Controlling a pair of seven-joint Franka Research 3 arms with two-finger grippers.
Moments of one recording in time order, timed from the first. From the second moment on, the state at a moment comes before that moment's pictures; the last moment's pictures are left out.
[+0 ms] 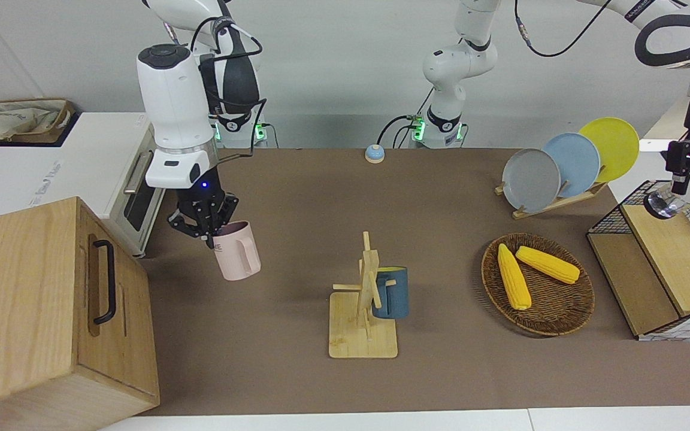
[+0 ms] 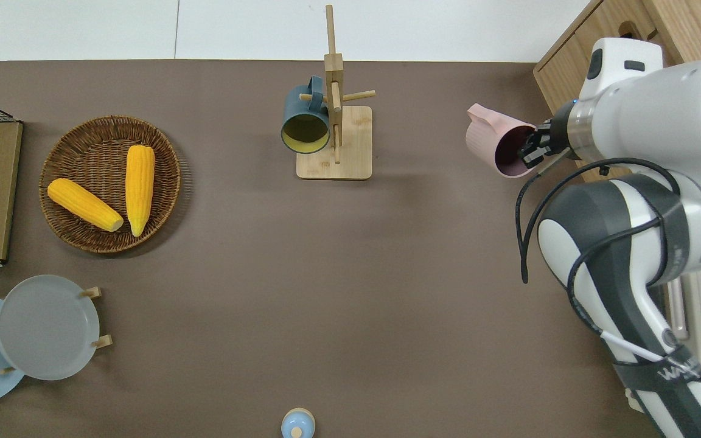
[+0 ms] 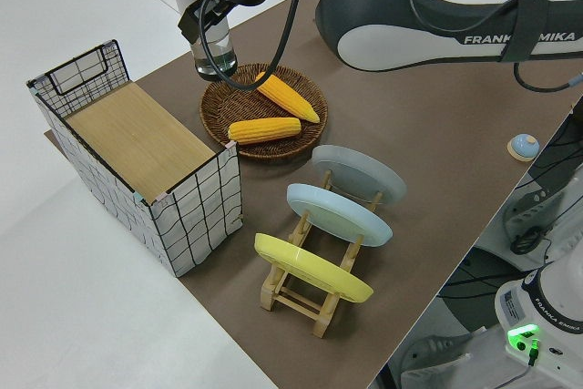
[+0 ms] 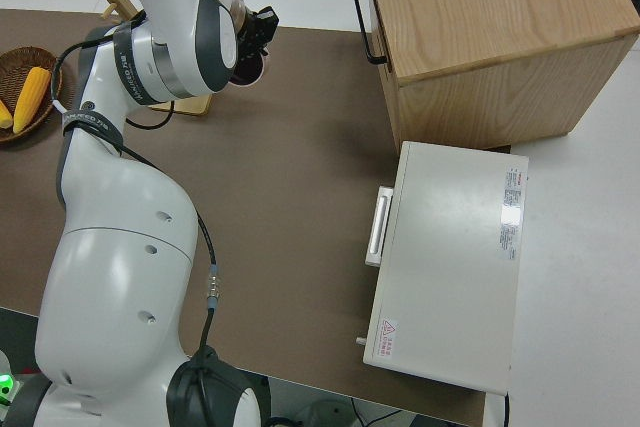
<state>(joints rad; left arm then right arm) 0.29 0.03 0.12 -1.72 -0.29 2.30 0.39 0.03 0.22 0.14 -1.58 -0.11 2.08 -0.42</state>
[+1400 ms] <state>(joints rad) 0.26 -0.23 -0.02 -2.10 -0.22 2.48 0.24 0.14 0.14 0.30 -1.55 0.27 1.78 0.94</state>
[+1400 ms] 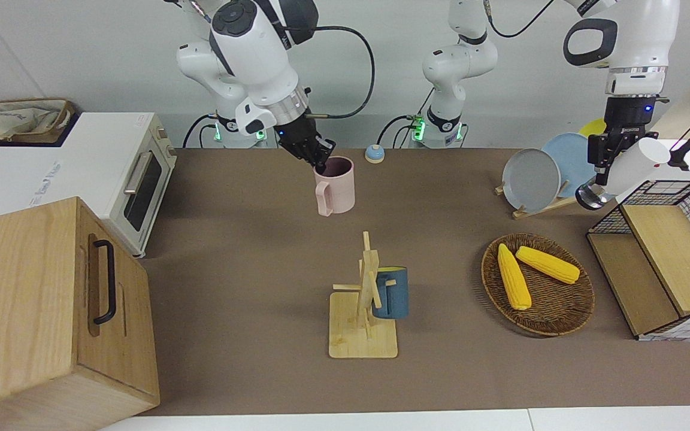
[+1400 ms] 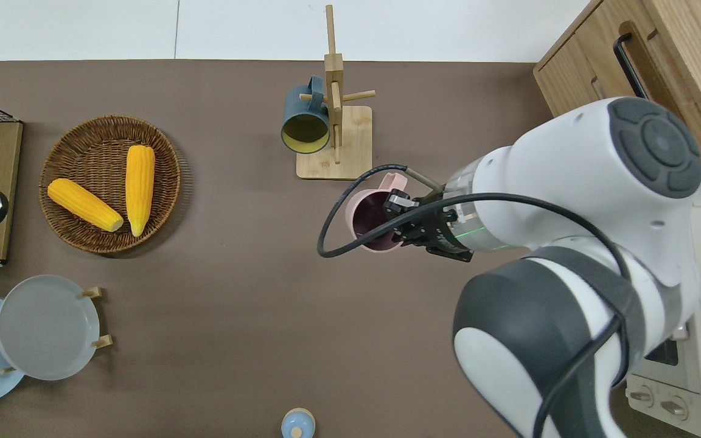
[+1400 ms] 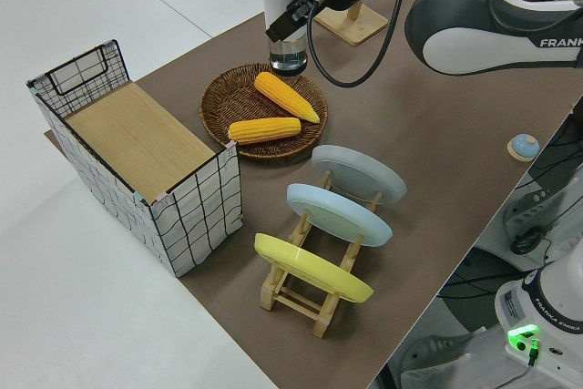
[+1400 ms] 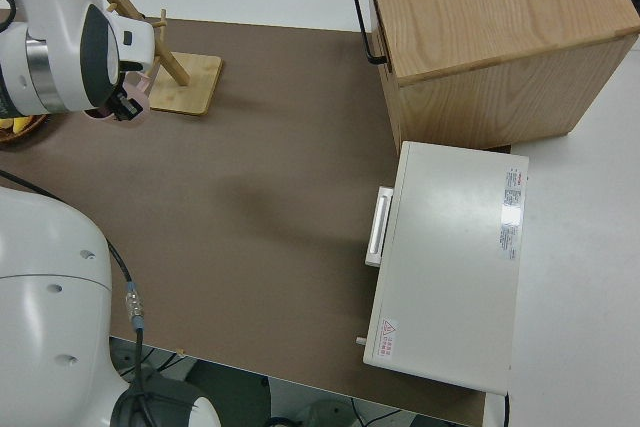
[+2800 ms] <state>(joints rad) 0.26 -0.42 -0.17 -2.36 -0.22 2.42 0.15 0.50 0.59 0.29 -1.27 0.29 2.04 1.57</state>
